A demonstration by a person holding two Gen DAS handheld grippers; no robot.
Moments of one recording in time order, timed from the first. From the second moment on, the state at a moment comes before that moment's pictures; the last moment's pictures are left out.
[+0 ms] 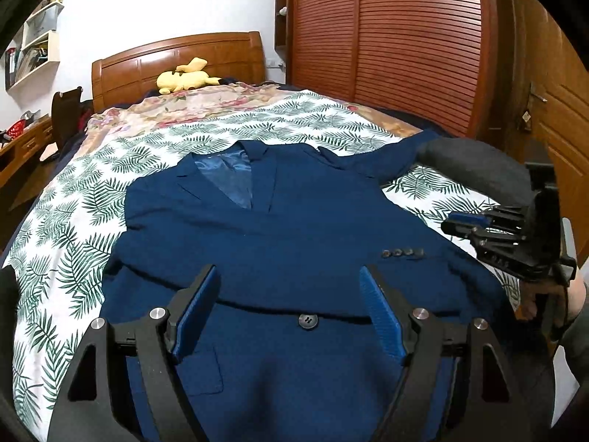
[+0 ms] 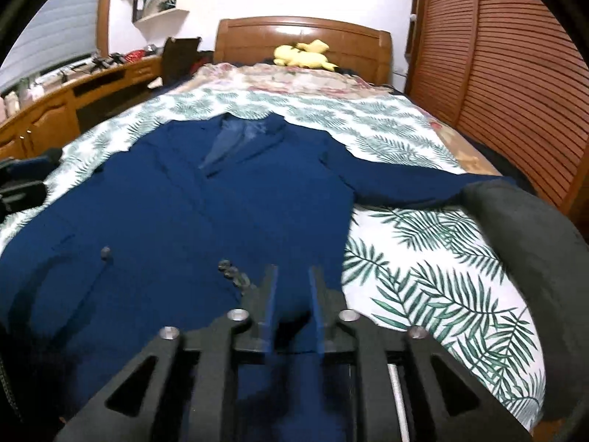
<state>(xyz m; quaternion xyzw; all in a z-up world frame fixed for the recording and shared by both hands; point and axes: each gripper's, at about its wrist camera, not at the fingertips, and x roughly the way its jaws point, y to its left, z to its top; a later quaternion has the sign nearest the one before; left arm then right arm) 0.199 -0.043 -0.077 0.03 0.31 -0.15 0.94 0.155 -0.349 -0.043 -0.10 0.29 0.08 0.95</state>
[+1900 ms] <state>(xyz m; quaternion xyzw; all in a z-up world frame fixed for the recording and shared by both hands) 0.278 -0.049 -0.145 0.03 0.34 -0.12 0.93 0.197 -0.328 -0.063 -0.05 0.33 0.20 0.92</state>
